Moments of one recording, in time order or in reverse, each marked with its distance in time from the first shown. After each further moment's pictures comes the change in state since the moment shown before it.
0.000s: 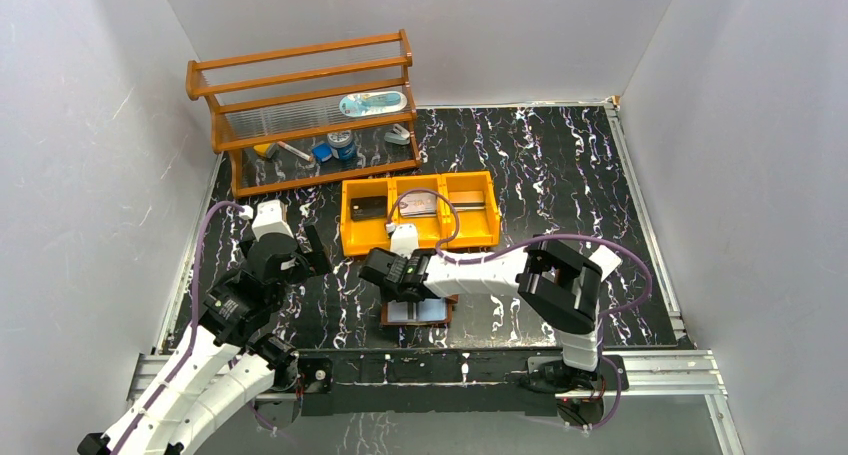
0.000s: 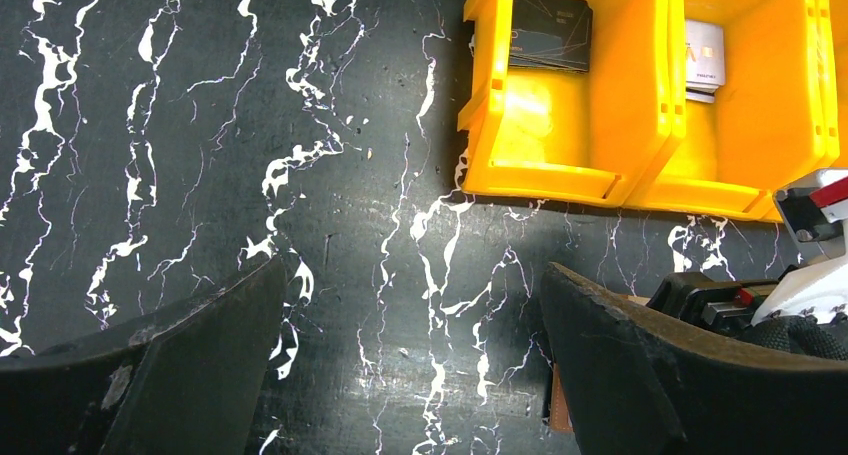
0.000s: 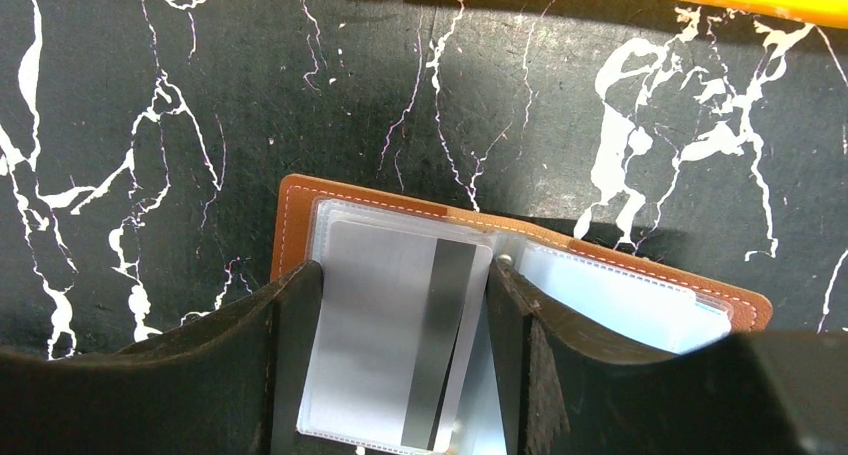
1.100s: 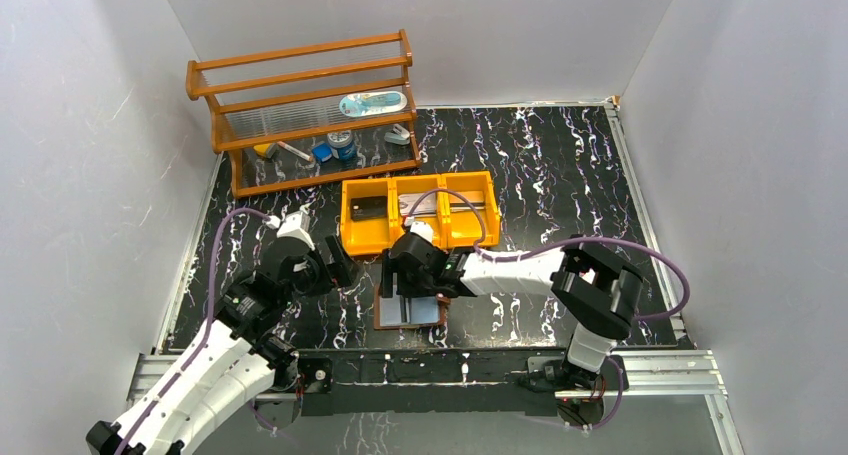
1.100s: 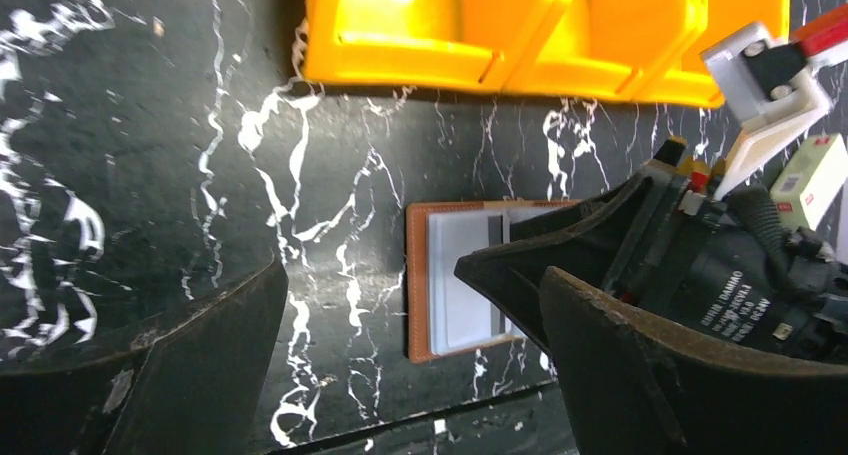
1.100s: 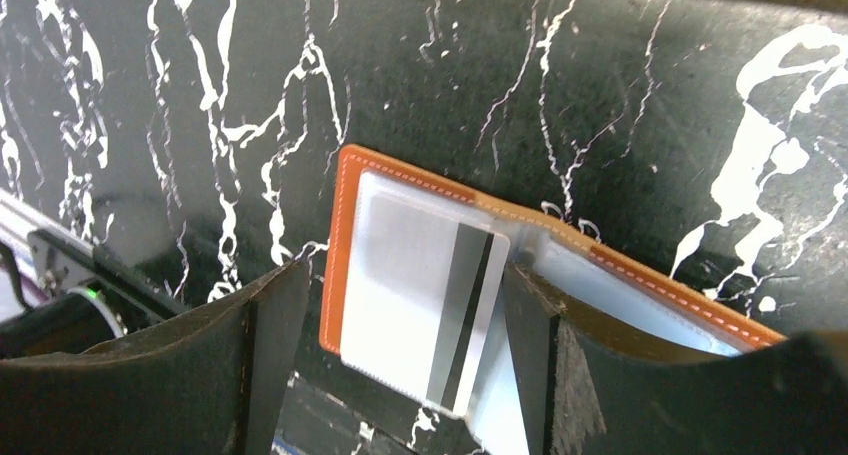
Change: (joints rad) left arm 0.000 0.013 -0.116 0.101 0.333 -0.166; right arm -0.107 -0.173 -0.270 0.402 -0.330 -0.006
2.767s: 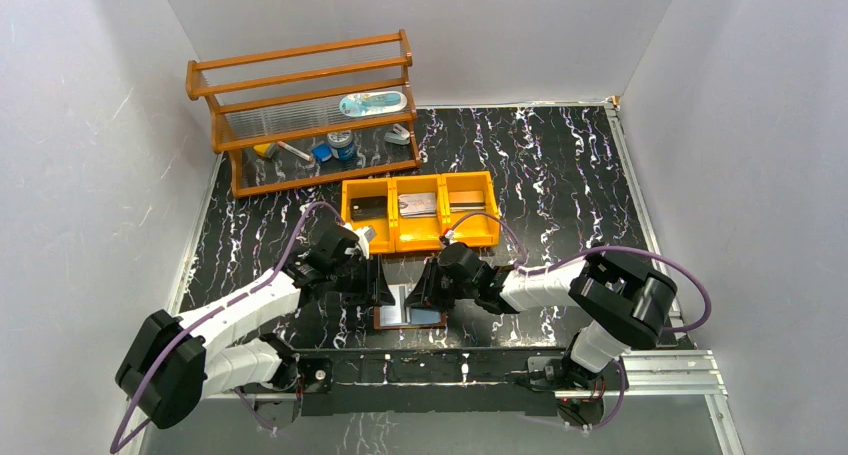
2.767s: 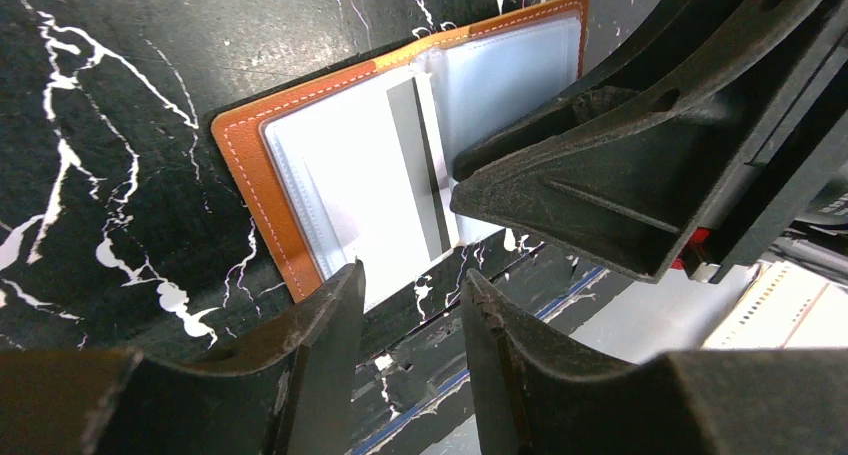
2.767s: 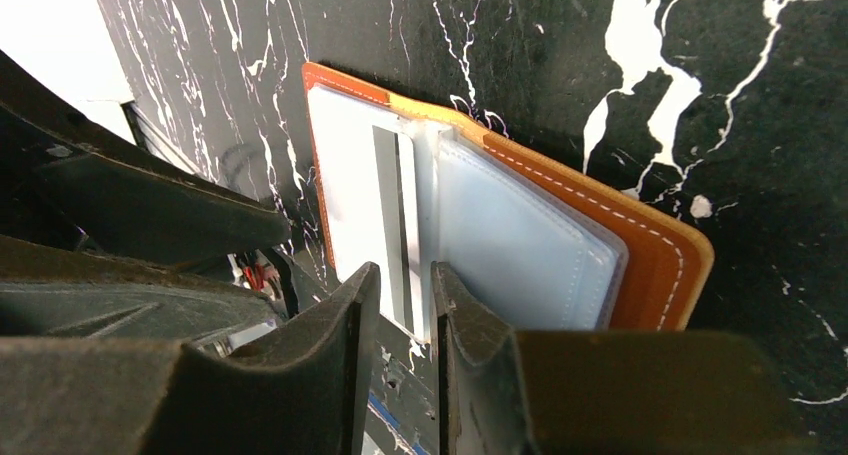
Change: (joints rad) left arm -0.081 0.519 -0.061 0.301 0.503 0.022; right arm -0.122 -0.154 -0.428 0.464 -0.294 0.204
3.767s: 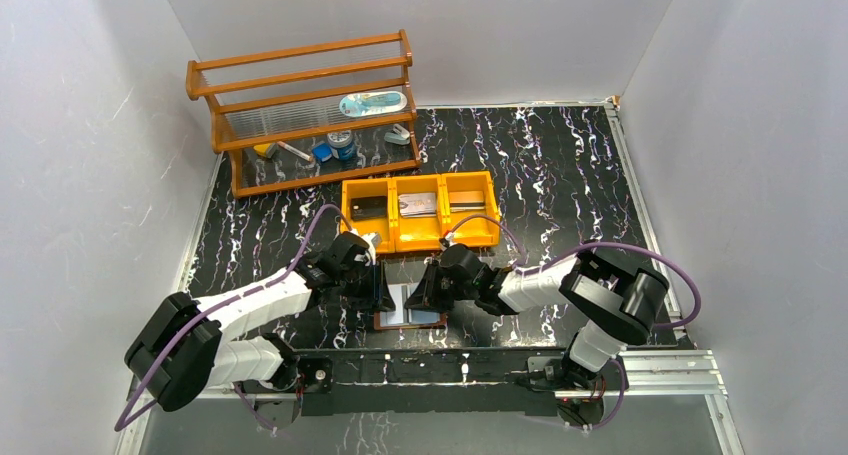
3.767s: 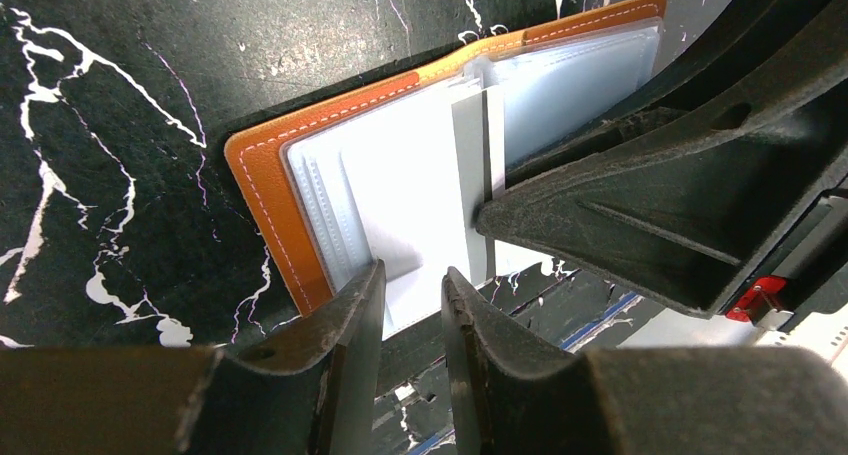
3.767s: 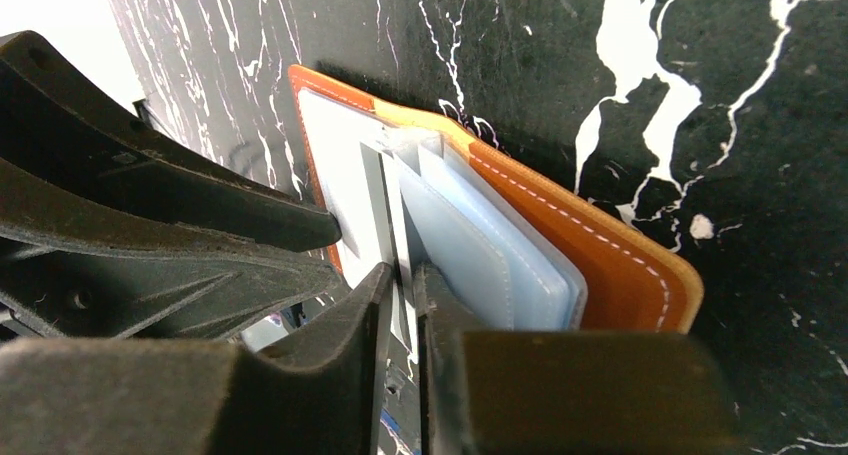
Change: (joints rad) left arm -0.065 0.102 -0.035 0.097 -0.082 -0.024; right arm -0.006 0.043 -0.021 0.075 -0.029 0.022
